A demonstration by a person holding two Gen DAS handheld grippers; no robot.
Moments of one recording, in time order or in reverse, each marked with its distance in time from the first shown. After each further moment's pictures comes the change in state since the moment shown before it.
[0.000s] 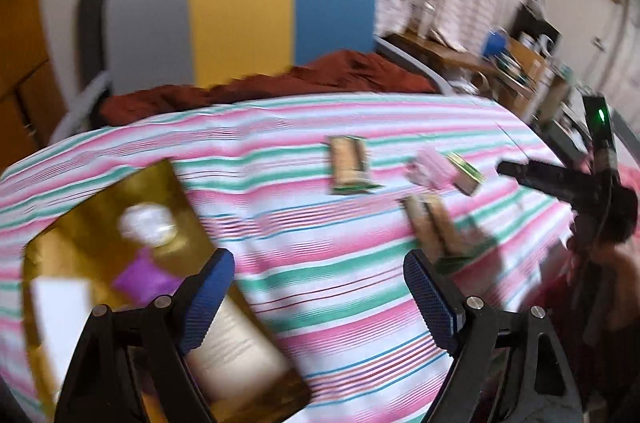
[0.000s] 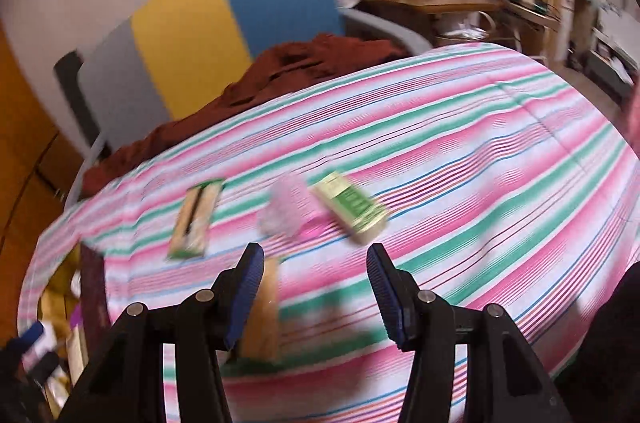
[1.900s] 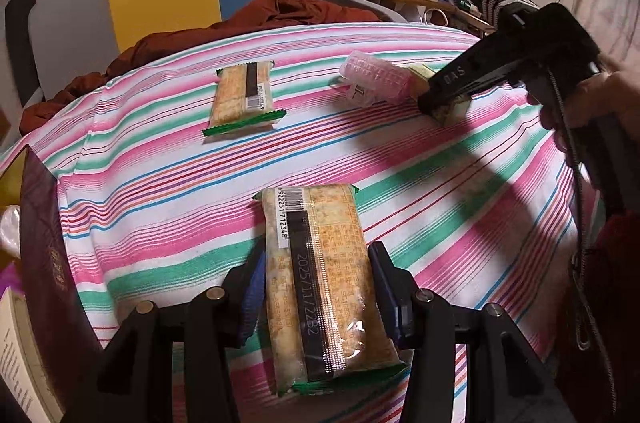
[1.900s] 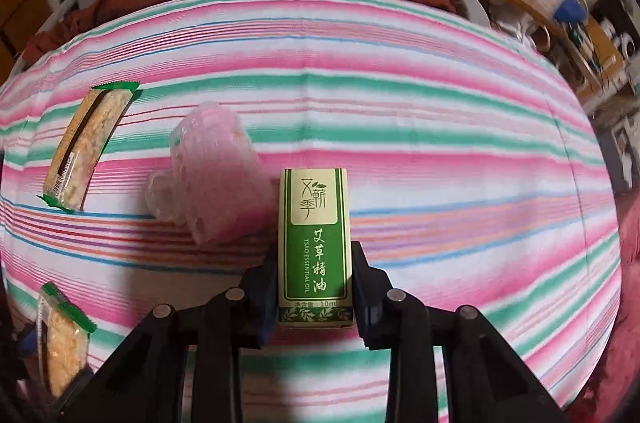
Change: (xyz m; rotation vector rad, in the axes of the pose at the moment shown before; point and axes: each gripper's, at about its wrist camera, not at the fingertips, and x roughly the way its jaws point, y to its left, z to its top) left arm 0.114 -0.072 -0.045 0.157 0.085 -0.055; right arm 0.124 0.004 0.016 -0.336 0.369 -0.170
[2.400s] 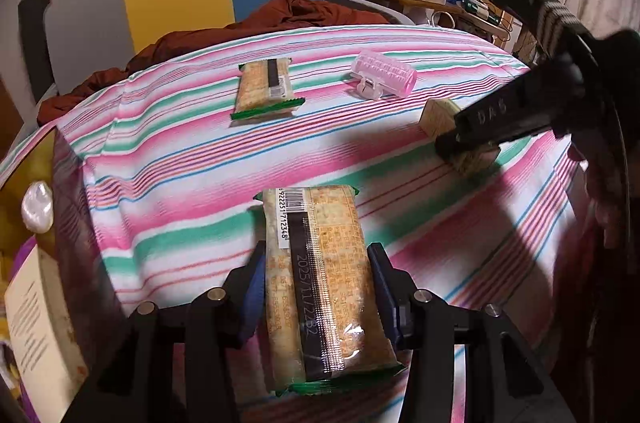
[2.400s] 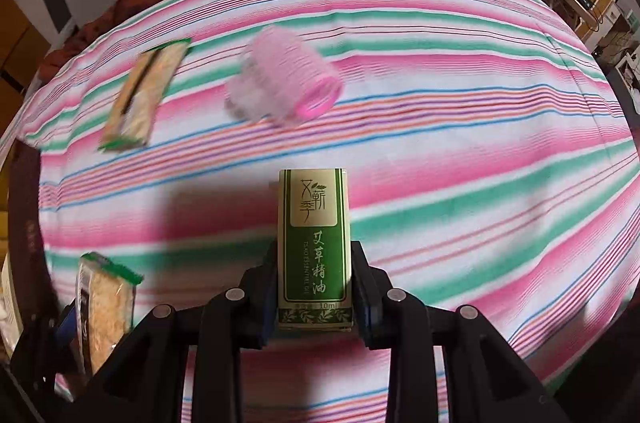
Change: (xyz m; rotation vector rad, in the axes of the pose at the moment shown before) left arm -0.022 0.007 -0.019 -0.015 -0.007 0.030; right arm -0.031 0.036 -0.086 0.100 0.015 0.082
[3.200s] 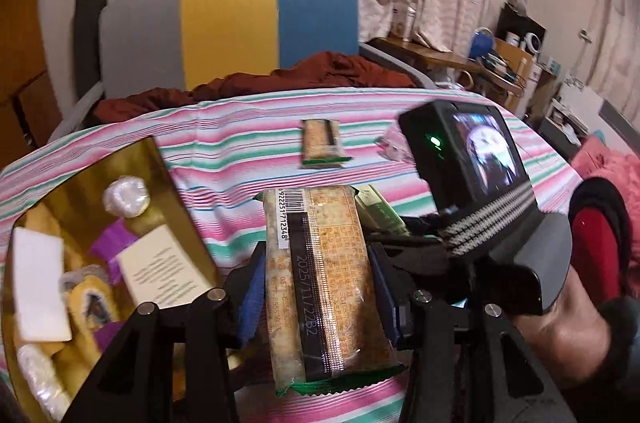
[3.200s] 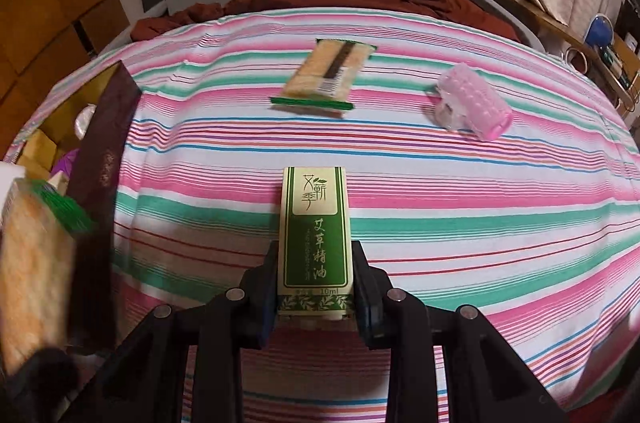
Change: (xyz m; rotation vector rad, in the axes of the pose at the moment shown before) left arm -0.104 0.038 -0.012 -0.130 -0.160 0.044; right arm -0.025 0.131 -0.055 -0.209 -0.221 0.095
